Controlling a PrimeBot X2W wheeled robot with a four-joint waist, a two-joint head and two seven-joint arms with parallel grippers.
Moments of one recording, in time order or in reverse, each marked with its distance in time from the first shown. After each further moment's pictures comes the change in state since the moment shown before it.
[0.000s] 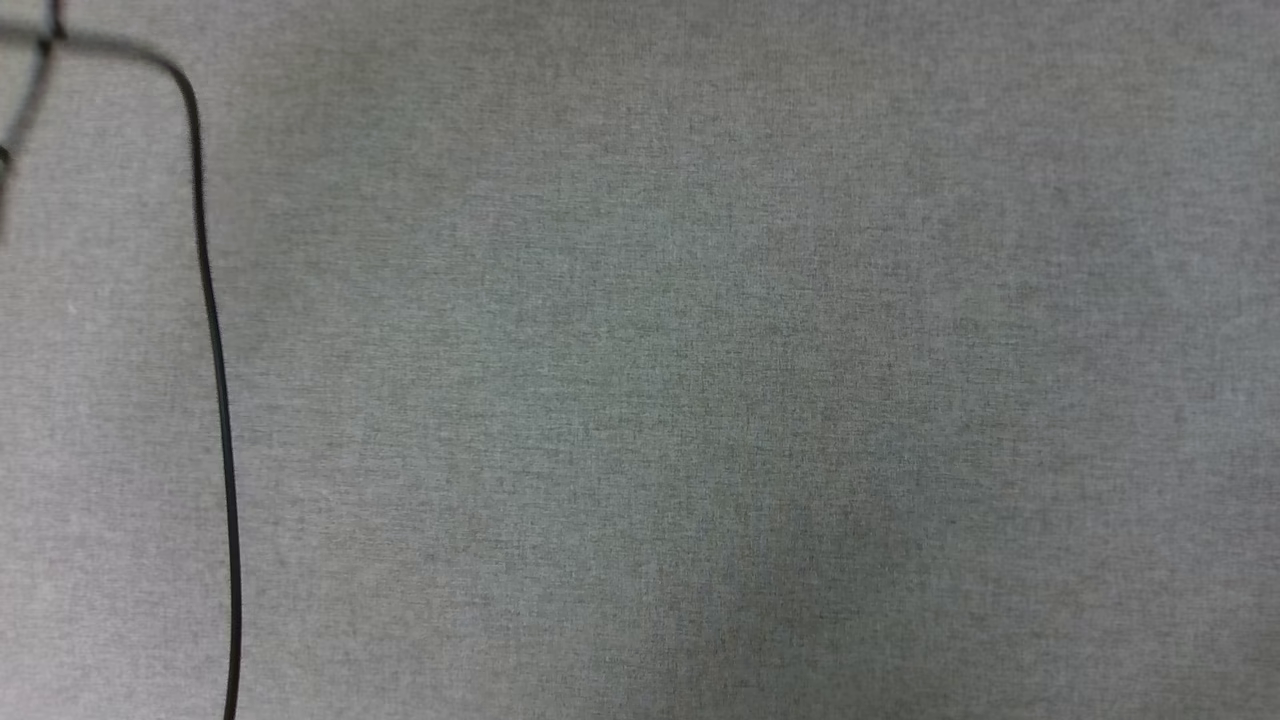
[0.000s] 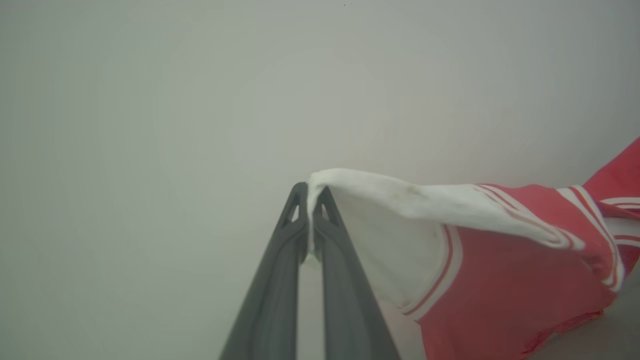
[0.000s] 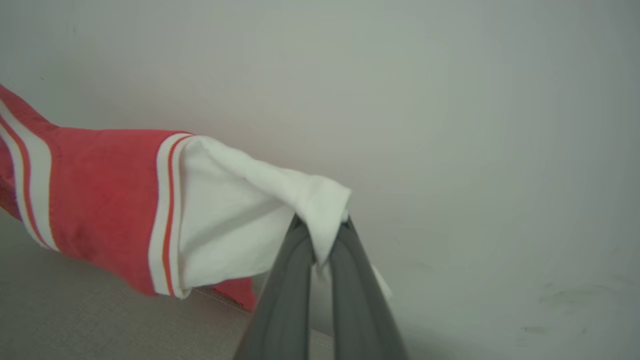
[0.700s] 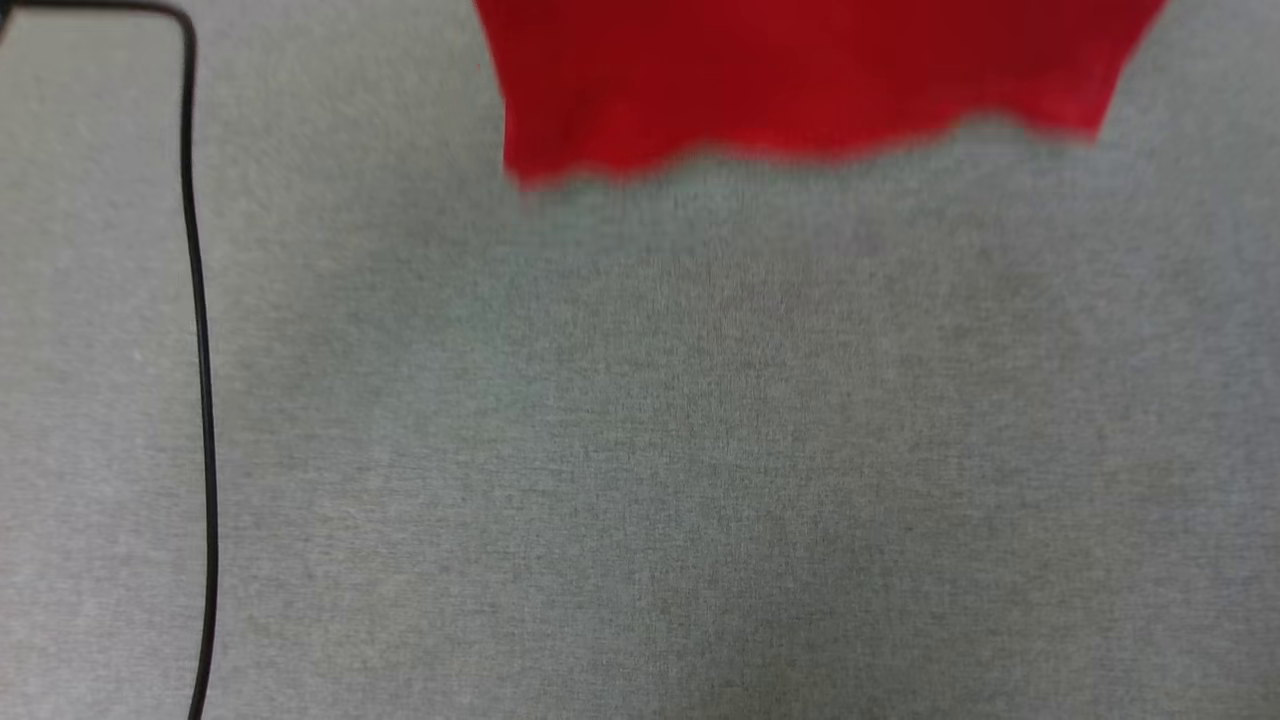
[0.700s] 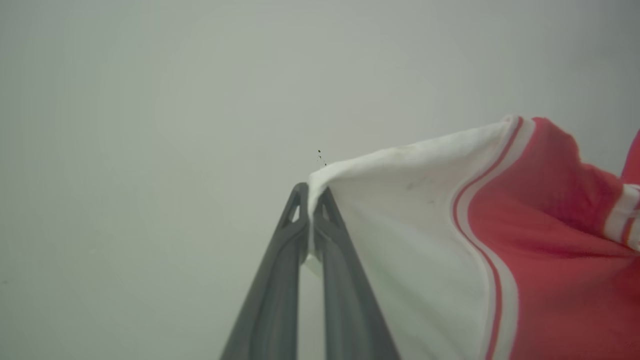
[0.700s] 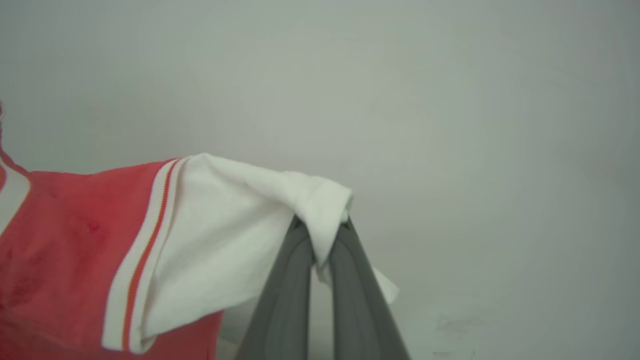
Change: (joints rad) left arm -0.062 0.056 -0.081 -0.192 0.015 0.042 0.103; right arm 0.161 -0.061 -0.179 -0.323 -0.009 0.000 0.218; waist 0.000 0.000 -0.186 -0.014
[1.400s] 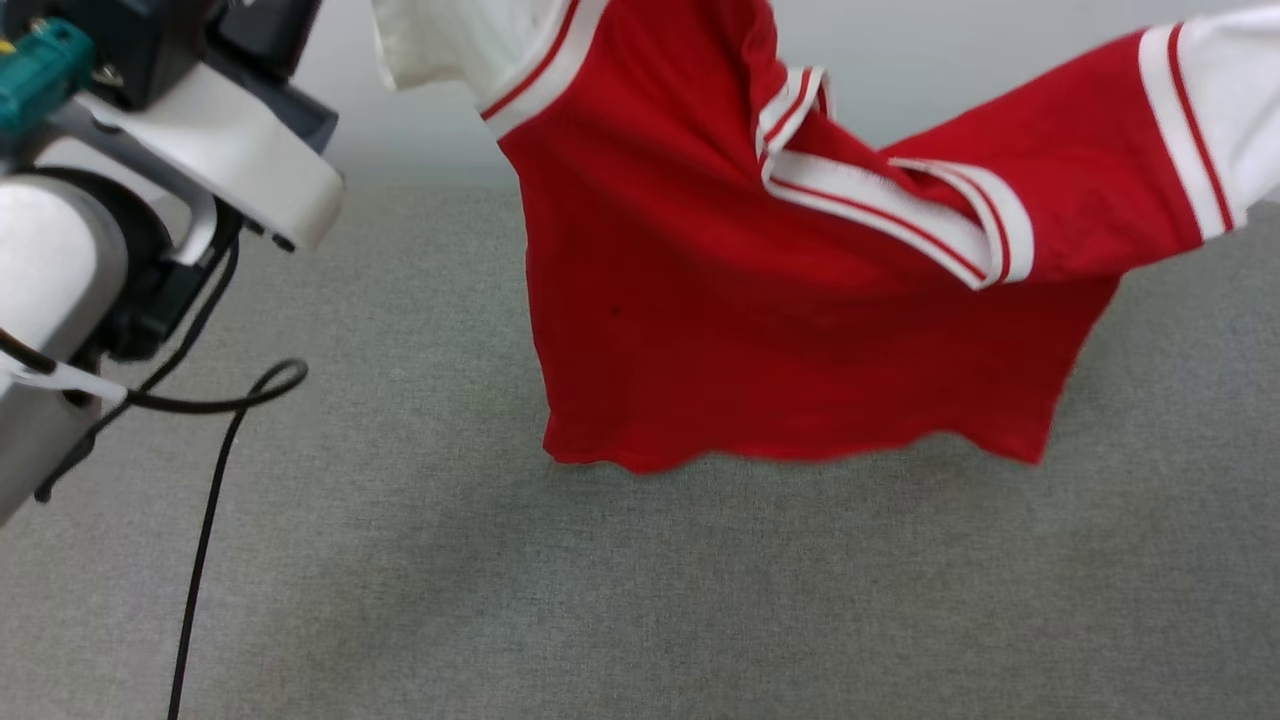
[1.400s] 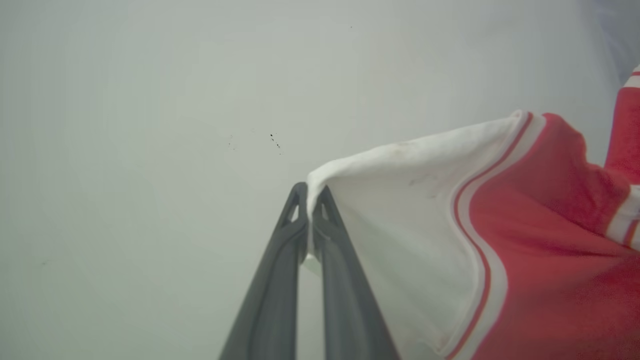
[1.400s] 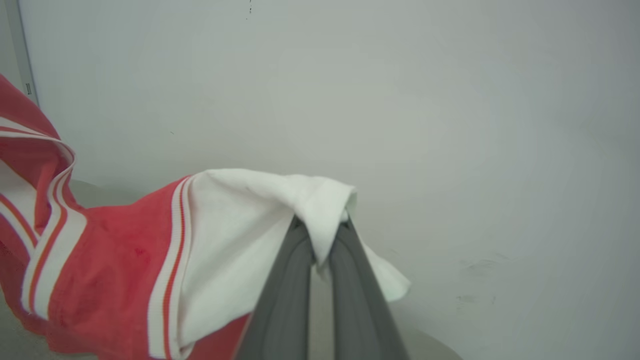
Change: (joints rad) left arm 0.400 0.166 -0.129 -0.377 -0.006 0.115 0.120; right arm 0.733 0.006 -0.216 -0.427 0.093 0.000 0.031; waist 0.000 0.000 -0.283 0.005
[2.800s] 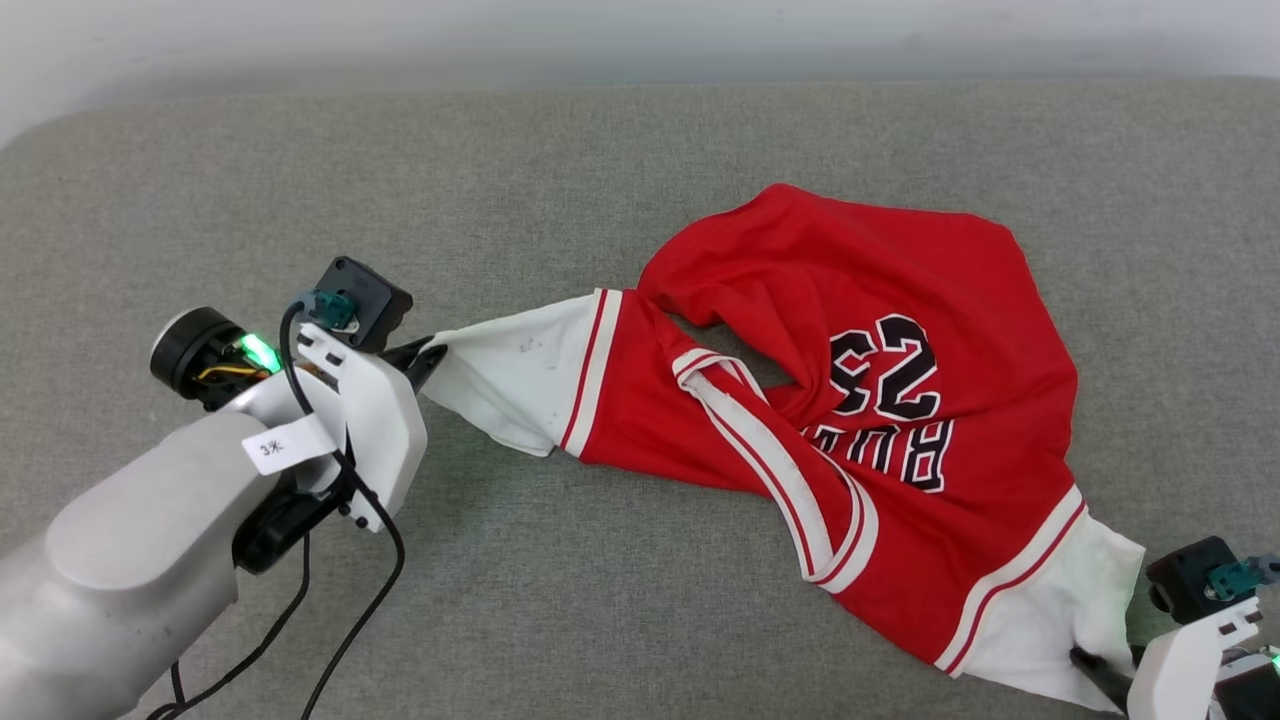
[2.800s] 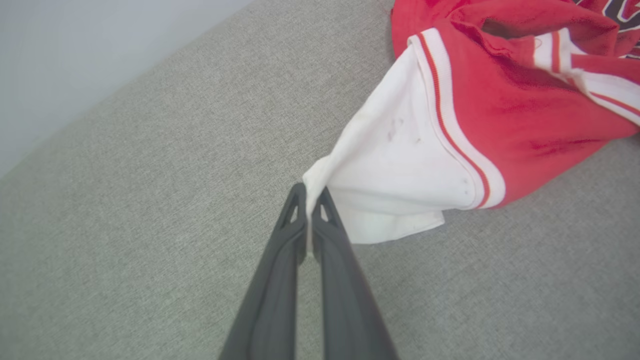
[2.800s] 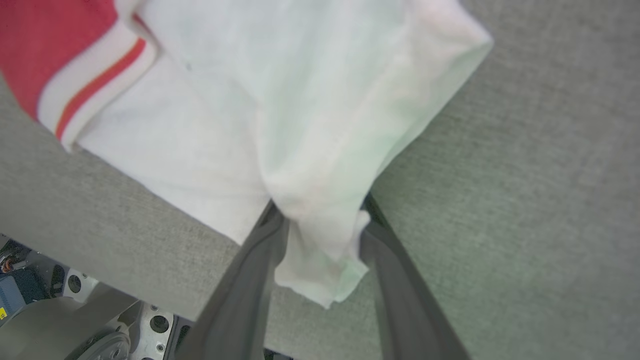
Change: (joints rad) left arm 0.265 -0.132 -0.209 0.396 -0.195 -0.185 0.226; right arm 0.519 0.010 0.375 0.354 0.019 -0.008 0.070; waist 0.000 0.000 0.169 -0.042
